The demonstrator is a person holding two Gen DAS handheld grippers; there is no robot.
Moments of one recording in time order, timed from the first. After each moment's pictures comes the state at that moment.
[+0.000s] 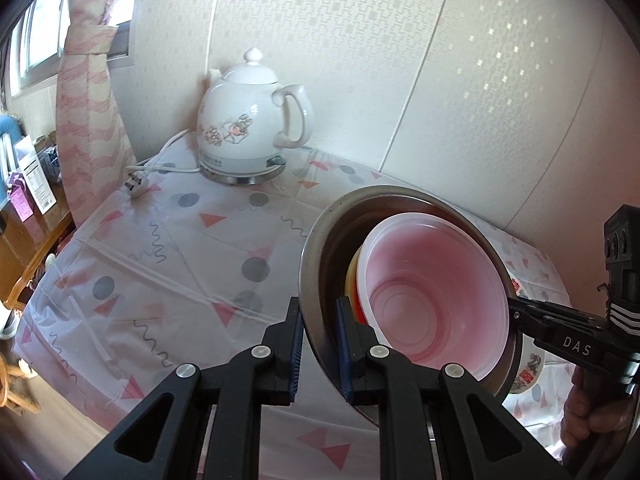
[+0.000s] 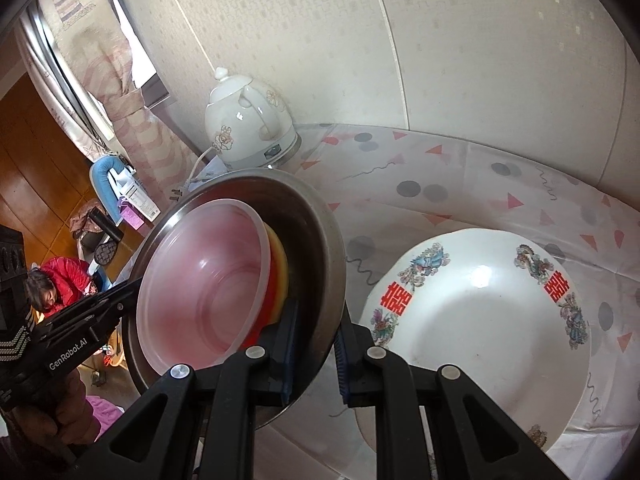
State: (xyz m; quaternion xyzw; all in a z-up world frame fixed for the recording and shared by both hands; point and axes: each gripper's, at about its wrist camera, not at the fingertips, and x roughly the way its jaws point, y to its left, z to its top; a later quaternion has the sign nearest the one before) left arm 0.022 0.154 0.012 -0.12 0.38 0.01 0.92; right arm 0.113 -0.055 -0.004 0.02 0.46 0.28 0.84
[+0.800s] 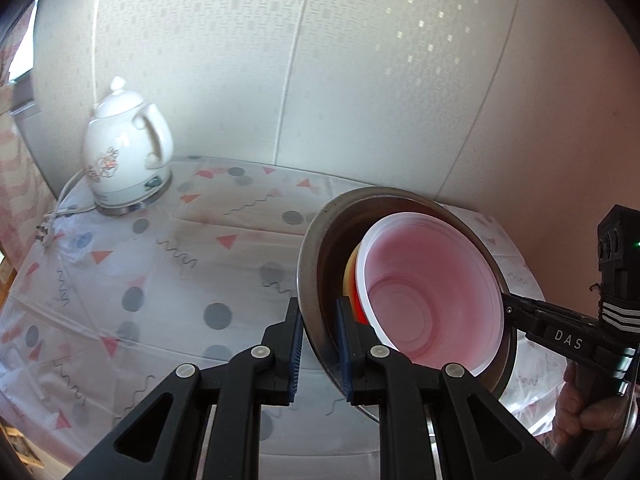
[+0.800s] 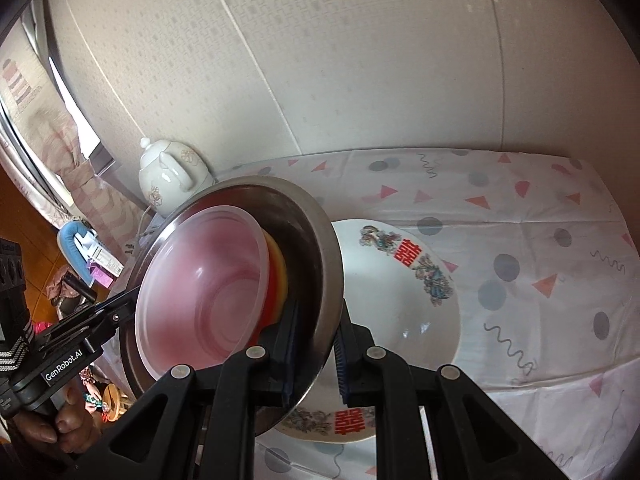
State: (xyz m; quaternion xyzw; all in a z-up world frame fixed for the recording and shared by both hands) left arm 0.055 0.046 0.028 -0.07 0.39 -0.10 0.91; right arm 0.098 -0.178 0.006 0.10 0.43 0.17 0.88
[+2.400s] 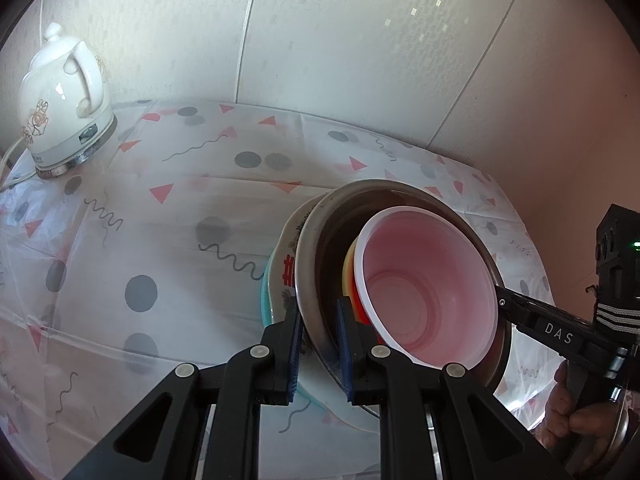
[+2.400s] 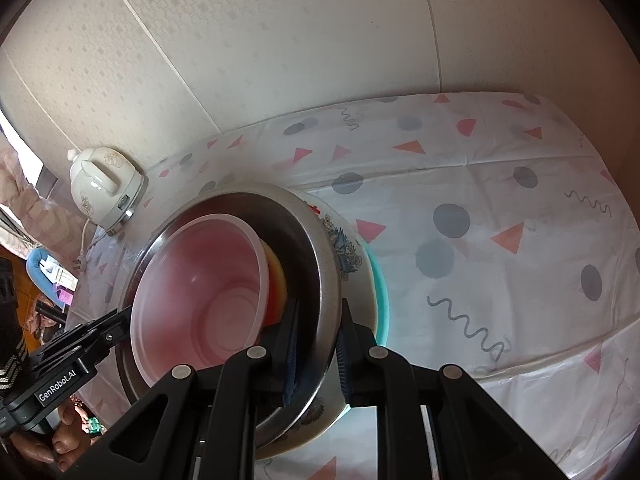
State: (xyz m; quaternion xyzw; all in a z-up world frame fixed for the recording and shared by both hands) left arm 0.102 0.007 -0.025 -0.08 0.47 -0.13 0.87; right arm 0.122 -0.212 -0.042 0.13 0.49 0.10 0.86
